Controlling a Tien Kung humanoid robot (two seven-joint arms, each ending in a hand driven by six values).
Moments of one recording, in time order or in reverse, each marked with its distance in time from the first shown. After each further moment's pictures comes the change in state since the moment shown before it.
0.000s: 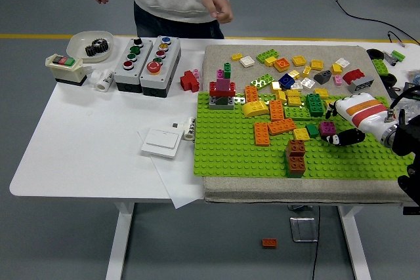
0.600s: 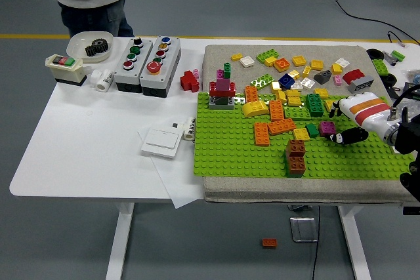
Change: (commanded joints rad) left arm -0.008 0.001 0.003 -0.001 -0.001 0.003 -0.002; right arm 0.012 0.000 0.001 -0.029 0.002 0.002 0.006
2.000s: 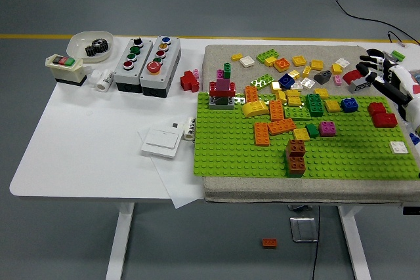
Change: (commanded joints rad) left arm 0.002 -0.007 -0.007 0.006 0.004 0.006 0.005; right arm -0.167 -0.045 0.300 0.162 1.261 0.072 0.105
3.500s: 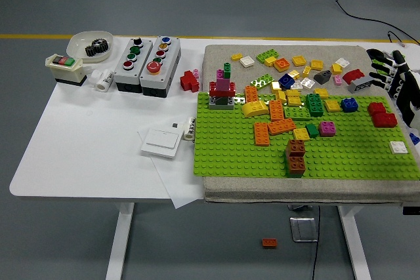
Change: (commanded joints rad) left arm 0.001 0.001 0.001 -0.002 0.004 0.003 -0.001; right arm -0.019 0.006 0.013 -0.041 0.169 0.040 0.032
